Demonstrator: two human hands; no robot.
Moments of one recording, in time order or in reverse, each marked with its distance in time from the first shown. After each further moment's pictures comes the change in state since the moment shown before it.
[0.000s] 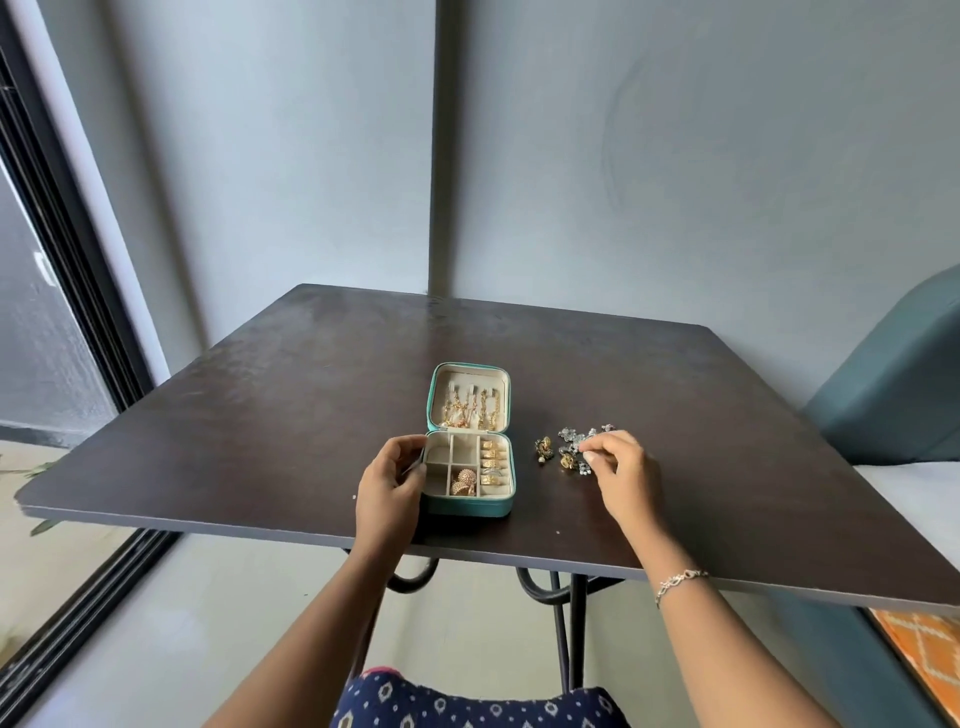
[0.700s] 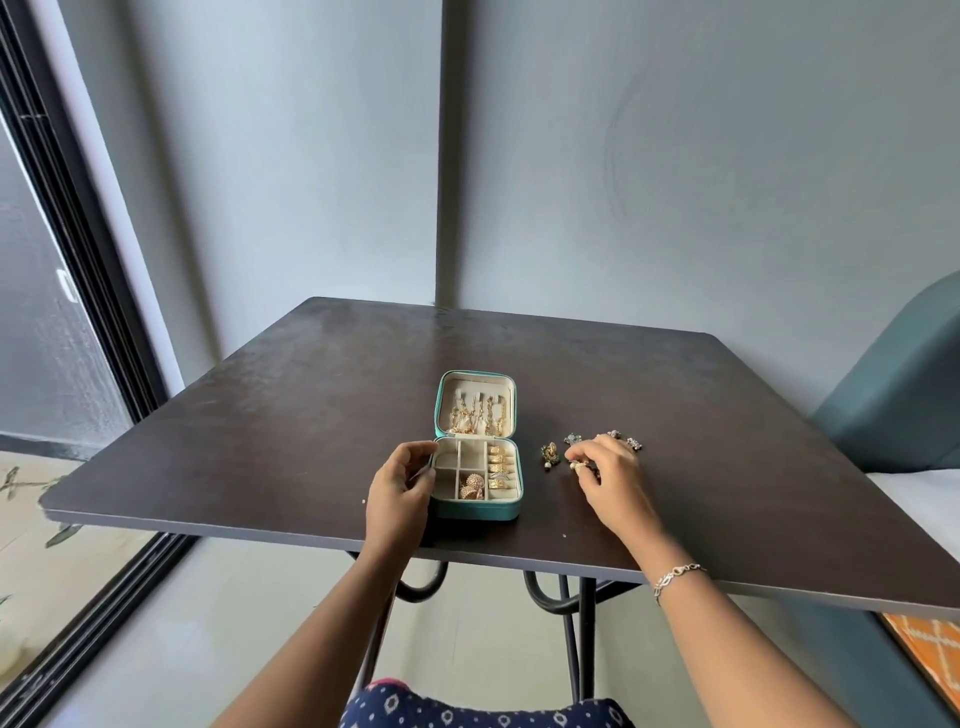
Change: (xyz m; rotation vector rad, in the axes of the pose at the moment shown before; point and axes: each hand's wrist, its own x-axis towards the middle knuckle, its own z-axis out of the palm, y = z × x) left_hand 0.002 -0.002 0.000 -0.003 -0.025 -0.004; right_hand -0.001 -0.004 0.007 -0.226 -0.097 -0.215
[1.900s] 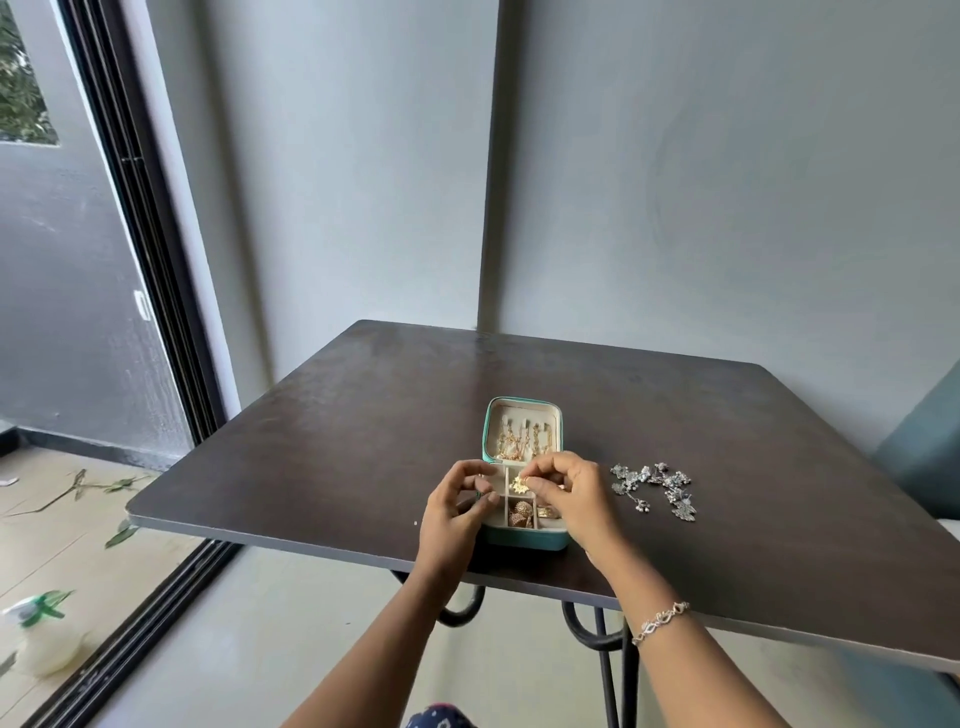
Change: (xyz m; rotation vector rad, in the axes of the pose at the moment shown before) left_hand -0.006 0.006 -0.009 -0.200 -0.149 0.087; right_hand 0.011 -0.099 0.017 0.738 -0.204 0.218
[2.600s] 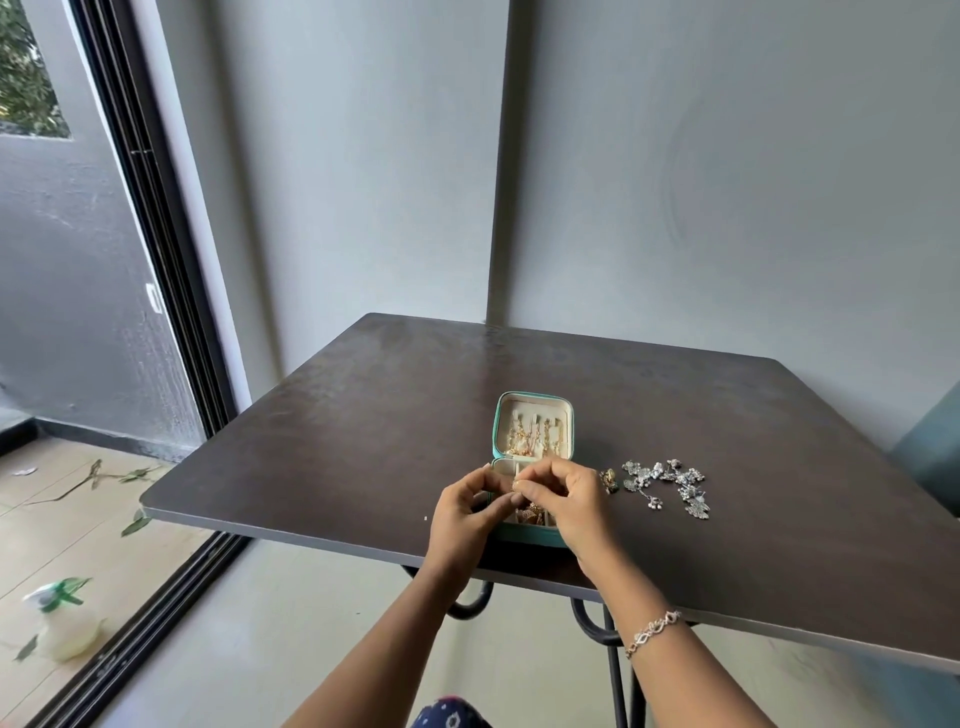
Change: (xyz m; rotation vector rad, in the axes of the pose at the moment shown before) left_hand 0.001 -0.001 0.000 -0.028 -0.071 -0.023; right_hand -0.009 -0.001 0.016 0.103 -0.012 -0.009
